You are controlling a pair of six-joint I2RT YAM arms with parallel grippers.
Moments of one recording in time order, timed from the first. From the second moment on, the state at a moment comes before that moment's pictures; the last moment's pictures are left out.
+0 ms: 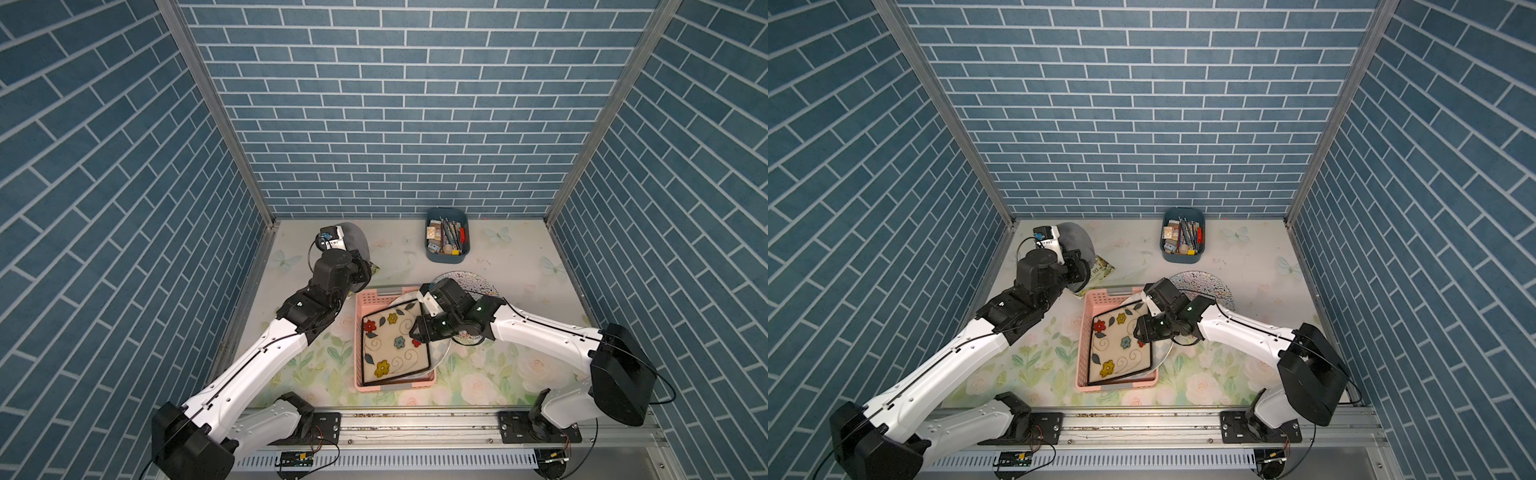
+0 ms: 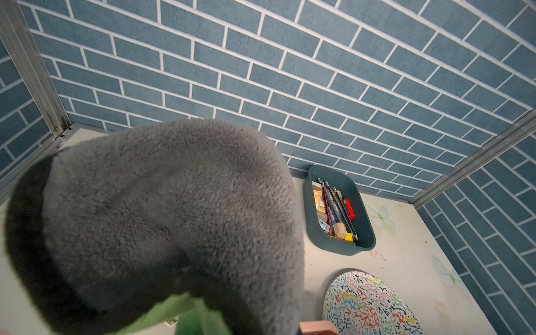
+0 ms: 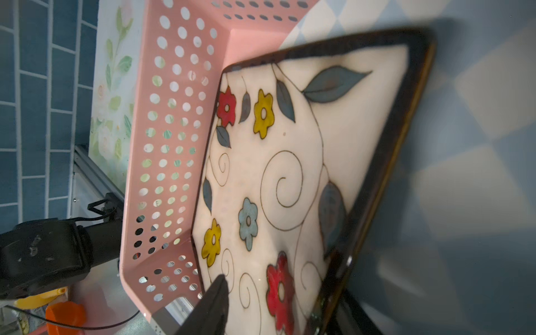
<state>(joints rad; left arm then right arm) -0.55 1.09 0.97 -0.24 -0.36 -0.50 0.91 1.48 0.95 -0.44 -0.31 0.60</state>
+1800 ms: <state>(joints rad) -0.85 1.45 1.20 0.04 0.13 -0.43 0.40 1.13 0.86 0.33 -0.30 0.97</state>
